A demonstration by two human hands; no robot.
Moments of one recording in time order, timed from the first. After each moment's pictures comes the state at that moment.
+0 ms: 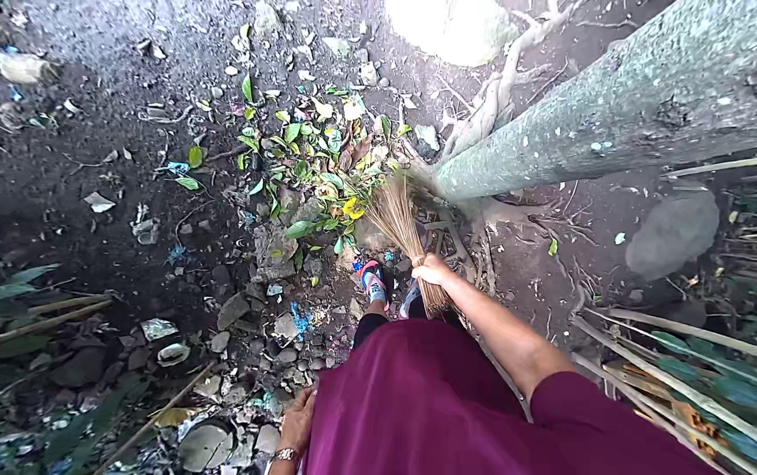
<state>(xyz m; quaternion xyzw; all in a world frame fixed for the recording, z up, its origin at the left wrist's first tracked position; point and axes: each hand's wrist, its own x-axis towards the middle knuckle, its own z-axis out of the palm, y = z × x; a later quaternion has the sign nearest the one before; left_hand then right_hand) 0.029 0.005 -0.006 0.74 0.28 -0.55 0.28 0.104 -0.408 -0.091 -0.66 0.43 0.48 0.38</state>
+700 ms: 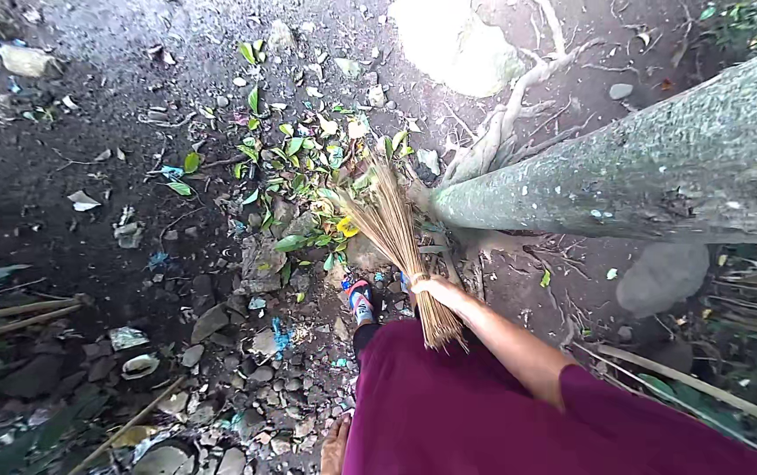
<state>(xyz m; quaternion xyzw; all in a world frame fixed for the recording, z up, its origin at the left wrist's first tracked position) -0.068 -0.090 -0.049 0.69 0.37 -0.51 0.35 0.135 -0.461 -0.049 -0.57 0.44 0.44 0.53</state>
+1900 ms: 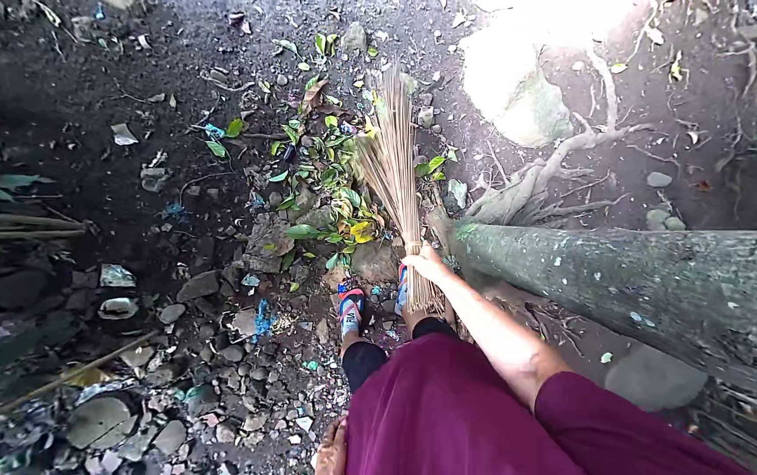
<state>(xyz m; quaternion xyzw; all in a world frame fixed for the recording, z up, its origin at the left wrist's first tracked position) -0.054 -0.186 -0.043 0.65 0.46 -0.46 0.39 0.257 -0.468 -0.154 -0.71 0.32 0.38 0.50</state>
